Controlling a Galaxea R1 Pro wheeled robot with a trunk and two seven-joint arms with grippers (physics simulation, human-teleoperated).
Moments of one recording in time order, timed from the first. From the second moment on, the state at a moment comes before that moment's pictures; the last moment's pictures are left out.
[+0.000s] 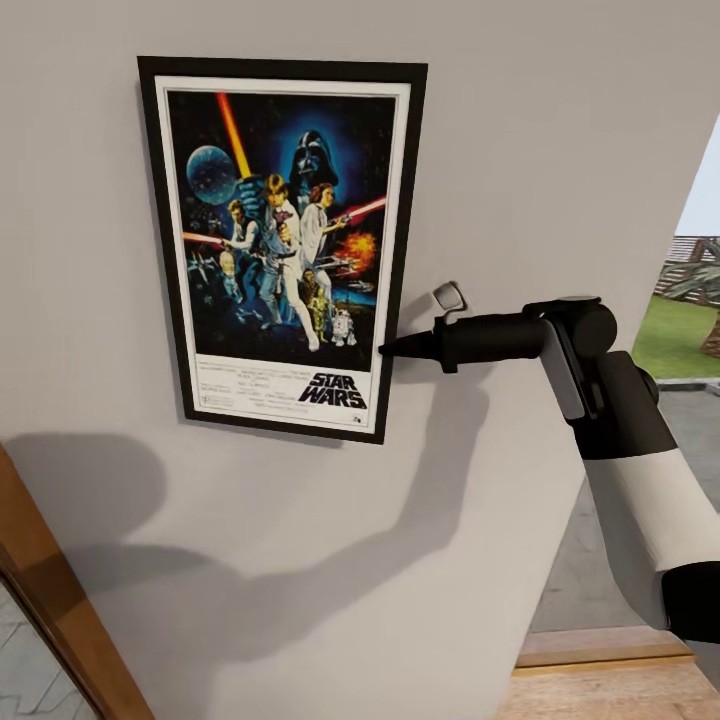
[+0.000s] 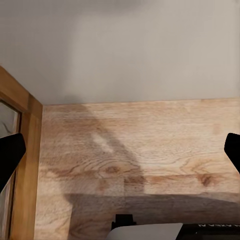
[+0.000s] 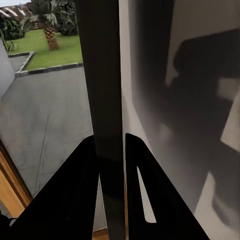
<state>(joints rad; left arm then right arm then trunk) 0.02 0.06 0.10 -0.53 -0.01 -0.25 -0.11 -1.15 -0.17 0.21 -1.36 -0.24 0.98 1.30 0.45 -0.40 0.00</state>
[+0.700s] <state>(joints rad) 0.02 0.07 0.09 -0.53 -0.01 -0.25 -0.11 -1.15 -0.17 0.21 -1.36 -0.25 0.98 1.30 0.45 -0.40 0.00</state>
